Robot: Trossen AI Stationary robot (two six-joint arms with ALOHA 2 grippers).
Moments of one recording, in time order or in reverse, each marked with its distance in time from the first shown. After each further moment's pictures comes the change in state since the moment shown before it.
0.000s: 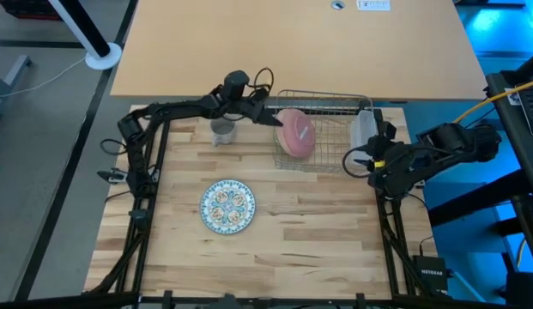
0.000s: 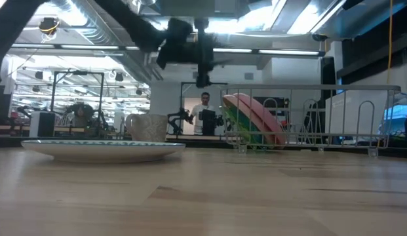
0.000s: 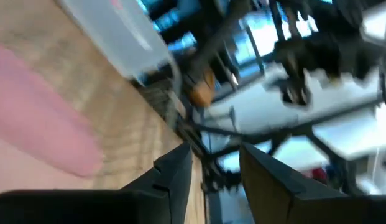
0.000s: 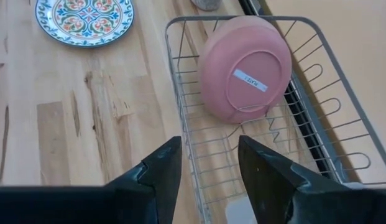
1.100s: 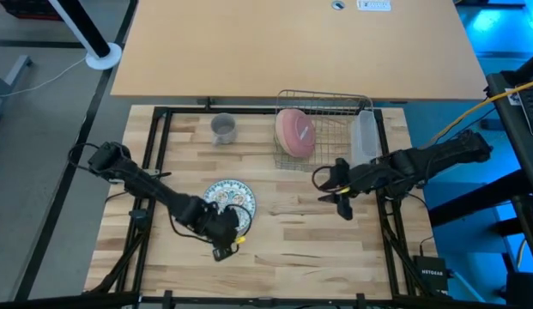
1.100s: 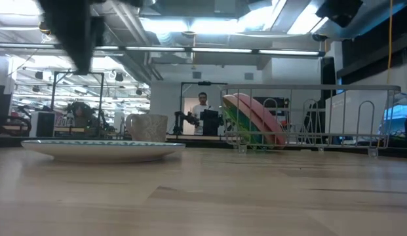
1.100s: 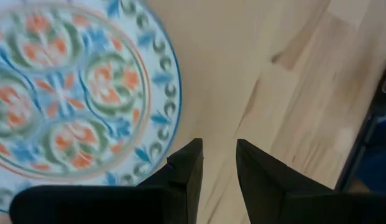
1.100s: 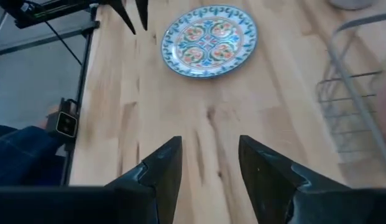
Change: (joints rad) left arm -1.099 -0.225 -0.117 -1.086 -1.068 -0.011; right arm 0.001 0.075 -0.378 0.728 -0.344 0.077
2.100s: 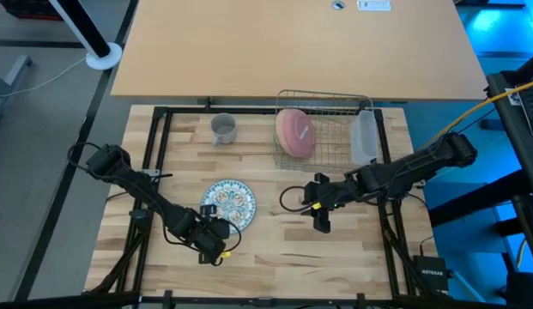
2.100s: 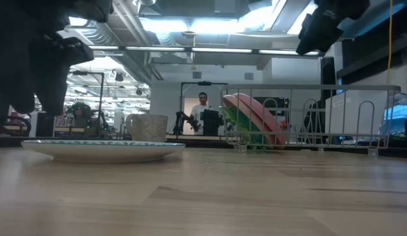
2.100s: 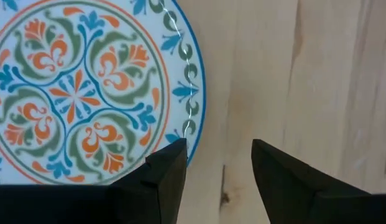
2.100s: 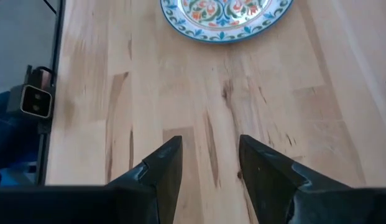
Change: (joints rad) left arm -0.119 0.004 -0.167 0.071 -0.144 0.222; right arm 0.000 0.306 -0.001 0.151 -0.070 -0.001
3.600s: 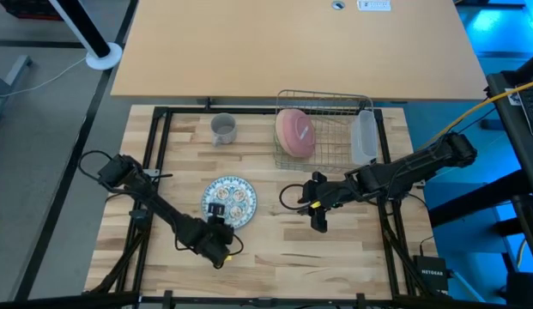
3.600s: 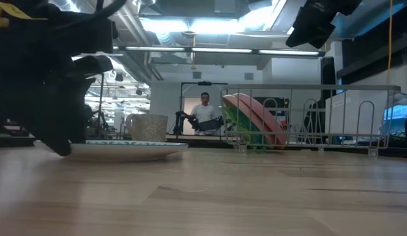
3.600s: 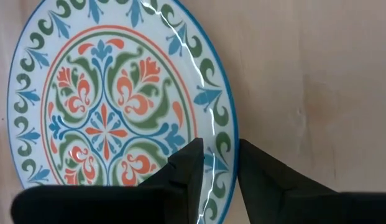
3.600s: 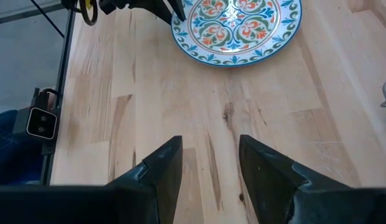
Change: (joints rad) left arm -0.014 0.160 0.001 0.008 -0.239 0.236; right arm 0.000 -0.001 0.000 0.068 0.037 -0.004
